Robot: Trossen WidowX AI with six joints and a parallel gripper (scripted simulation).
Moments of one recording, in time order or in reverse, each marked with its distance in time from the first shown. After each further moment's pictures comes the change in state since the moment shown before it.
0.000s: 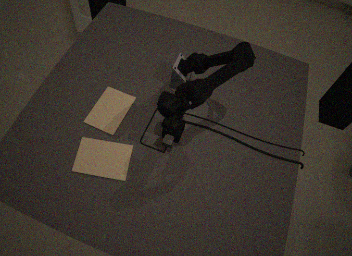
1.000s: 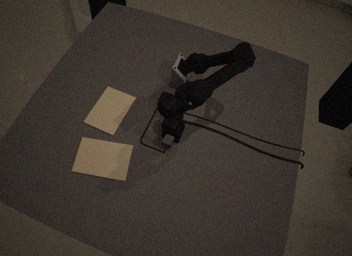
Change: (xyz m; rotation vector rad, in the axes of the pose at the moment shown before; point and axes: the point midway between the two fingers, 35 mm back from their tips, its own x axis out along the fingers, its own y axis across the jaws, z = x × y) arm 0.004 0.000 0.000 0.000 -0.002 0.000
